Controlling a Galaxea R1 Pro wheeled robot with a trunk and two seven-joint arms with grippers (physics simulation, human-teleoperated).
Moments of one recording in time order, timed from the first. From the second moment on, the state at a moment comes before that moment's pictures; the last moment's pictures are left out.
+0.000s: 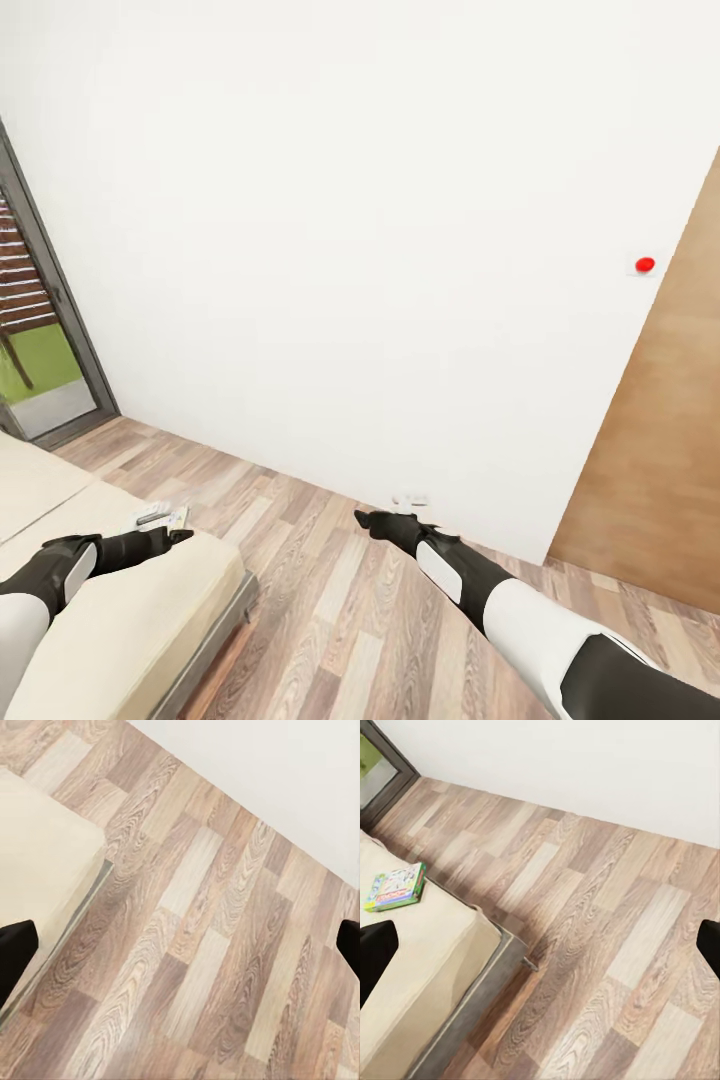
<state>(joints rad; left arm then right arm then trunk) -0.80 0.37 0.30 -0.32 -0.04 0.43 -0.58 -0.83 0.09 0.73 -0.35 -0.87 0.05 0.14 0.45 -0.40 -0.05</state>
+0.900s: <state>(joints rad) -0.80 0.37 0.30 -0.32 -0.04 0.43 -0.58 -0.83 0.09 0.73 -0.36 -0.88 0.05 0.15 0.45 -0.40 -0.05</state>
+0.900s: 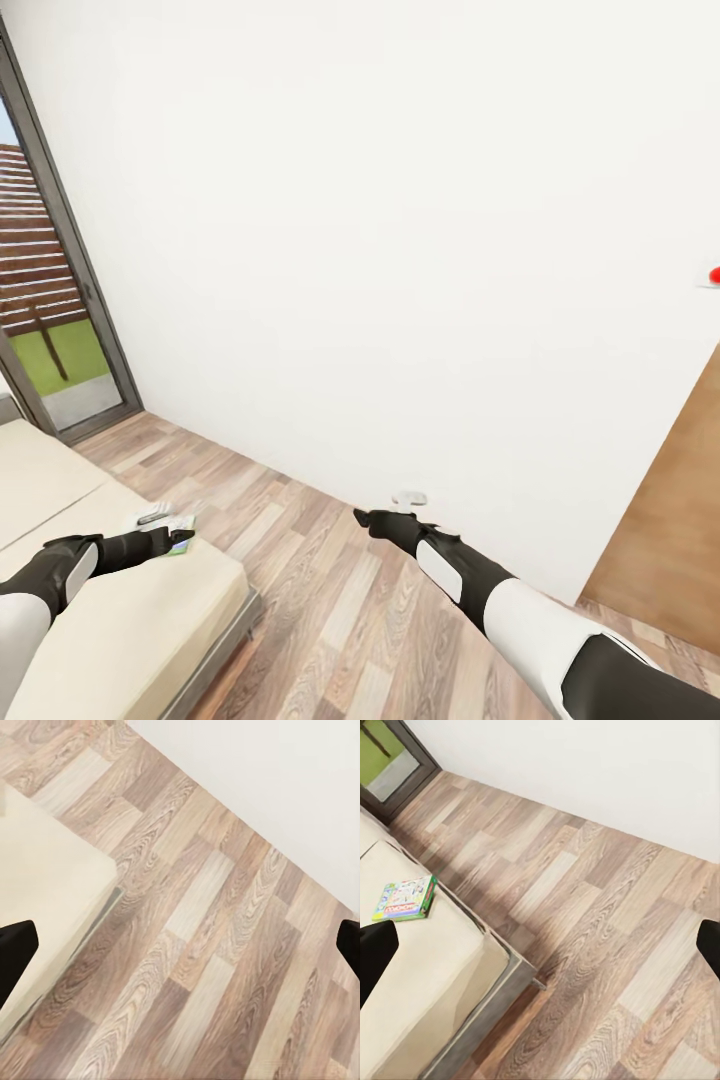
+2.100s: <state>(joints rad) -0.79 0.36 0.30 -0.32 -0.04 0.43 -0.57 -0.83 0.09 0.73 -0.36 -0.88 0.05 0.14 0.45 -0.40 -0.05</state>
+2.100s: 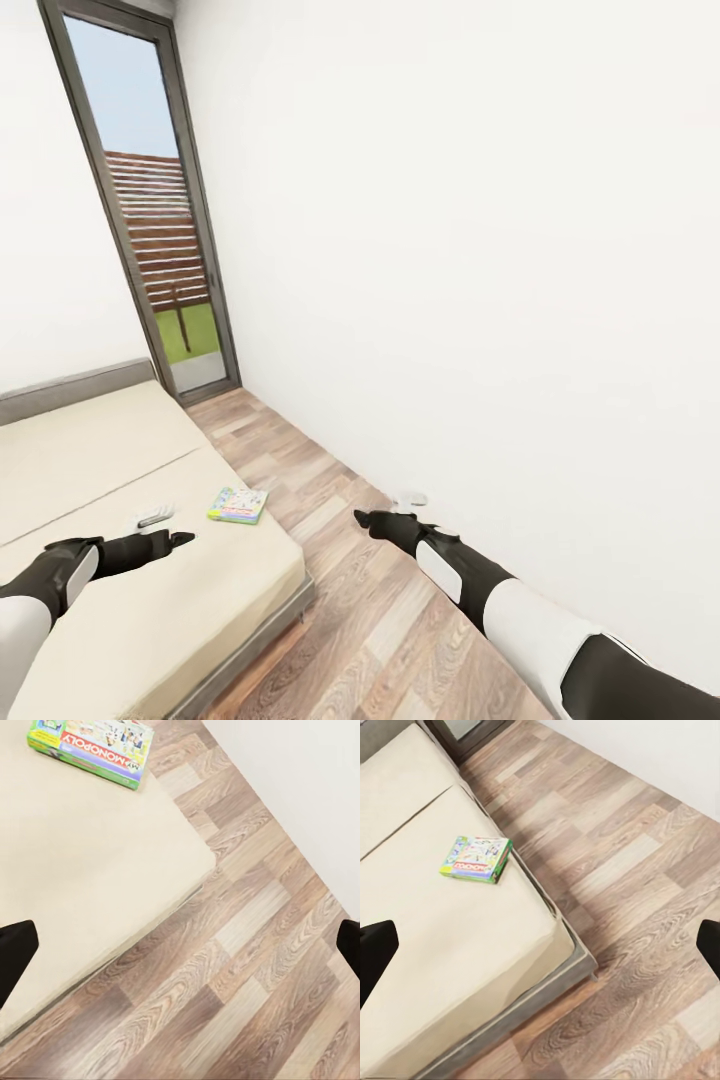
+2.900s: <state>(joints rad) -0.79 0.35 0.30 -0.32 -0.04 0.43 -0.56 -0.83 0.09 0.73 -0.36 -0.87 0.05 0.14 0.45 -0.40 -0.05</state>
